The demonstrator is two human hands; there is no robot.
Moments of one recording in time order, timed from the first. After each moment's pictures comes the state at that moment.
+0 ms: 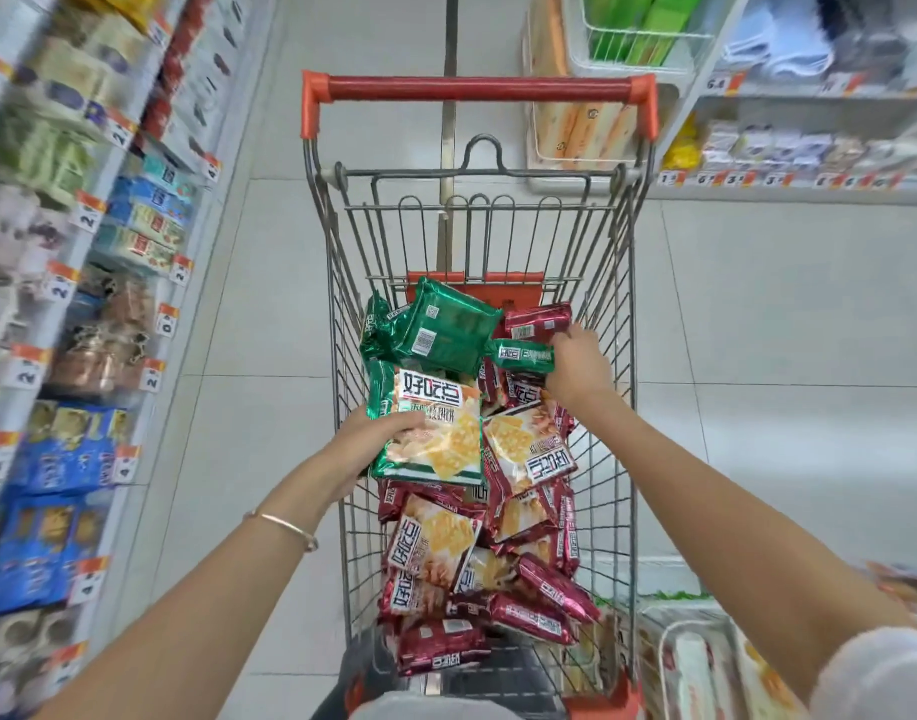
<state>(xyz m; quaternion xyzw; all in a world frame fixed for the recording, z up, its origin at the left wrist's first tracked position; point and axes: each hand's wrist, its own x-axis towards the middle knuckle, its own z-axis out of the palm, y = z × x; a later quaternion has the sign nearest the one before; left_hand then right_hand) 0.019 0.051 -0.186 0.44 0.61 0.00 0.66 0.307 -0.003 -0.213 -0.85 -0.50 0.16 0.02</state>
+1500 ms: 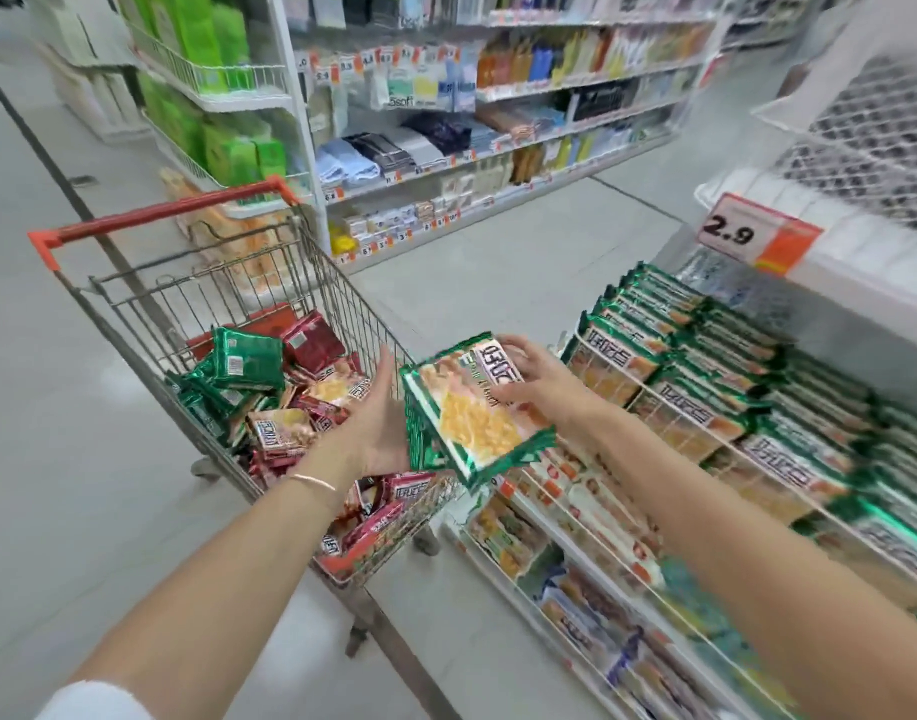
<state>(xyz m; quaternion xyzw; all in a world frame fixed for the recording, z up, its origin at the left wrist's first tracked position) -0.033 -0.214 -0.014 0.43 0.23 -0.22 0.84 0.063 -0.411 0.005 -0.78 -0.14 0.28 0.54</state>
